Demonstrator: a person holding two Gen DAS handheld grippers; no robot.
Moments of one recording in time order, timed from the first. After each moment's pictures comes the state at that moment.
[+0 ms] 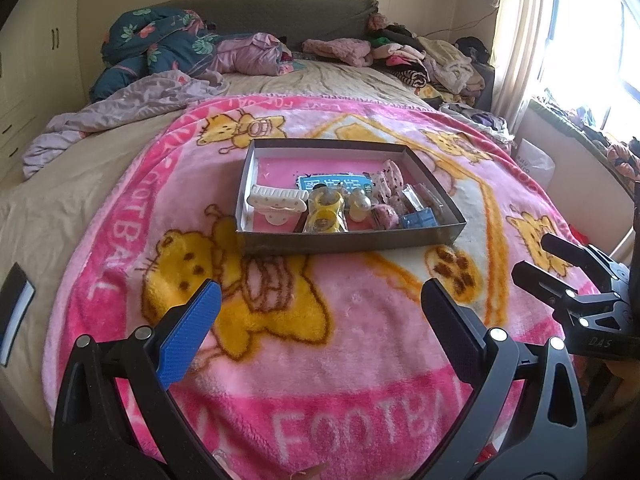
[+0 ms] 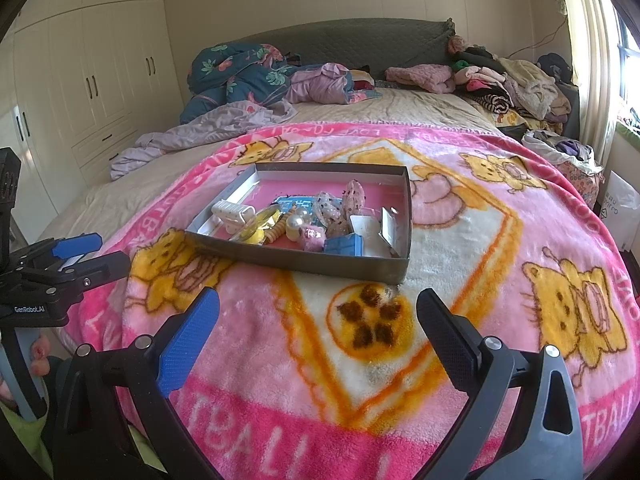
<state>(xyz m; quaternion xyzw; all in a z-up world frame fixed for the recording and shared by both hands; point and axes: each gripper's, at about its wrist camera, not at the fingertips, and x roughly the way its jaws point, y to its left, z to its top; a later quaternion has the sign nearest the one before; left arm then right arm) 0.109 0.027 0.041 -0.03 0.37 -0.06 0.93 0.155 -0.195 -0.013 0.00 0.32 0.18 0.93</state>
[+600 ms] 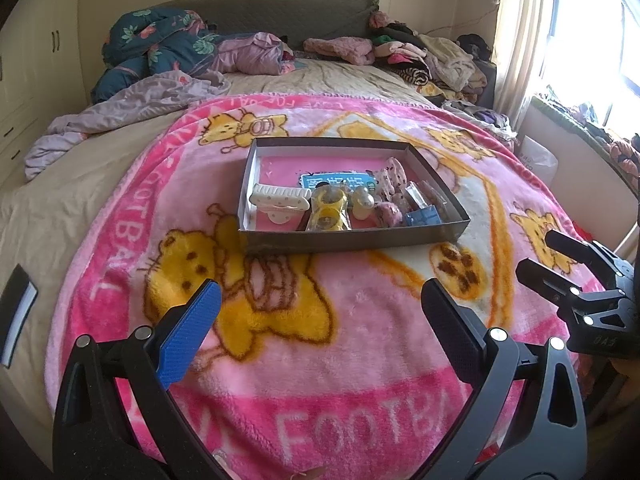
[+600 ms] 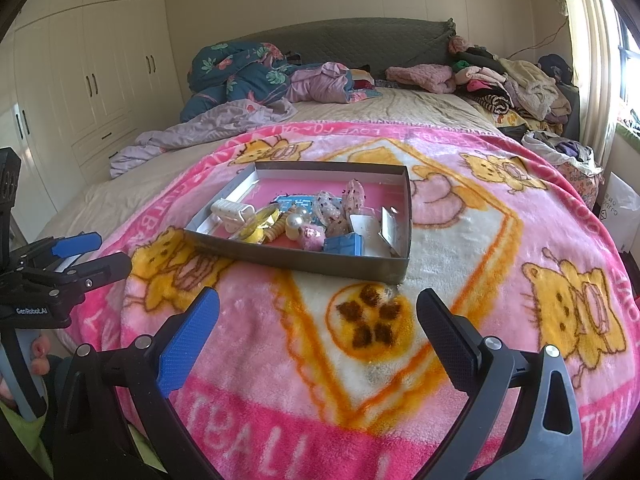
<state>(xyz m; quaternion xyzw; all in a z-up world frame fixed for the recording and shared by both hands) 0.110 0.027 0.040 -0.03 0.37 -0.05 0.93 0.155 -0.194 -0.013 -0.01 0.32 0.18 0.93</state>
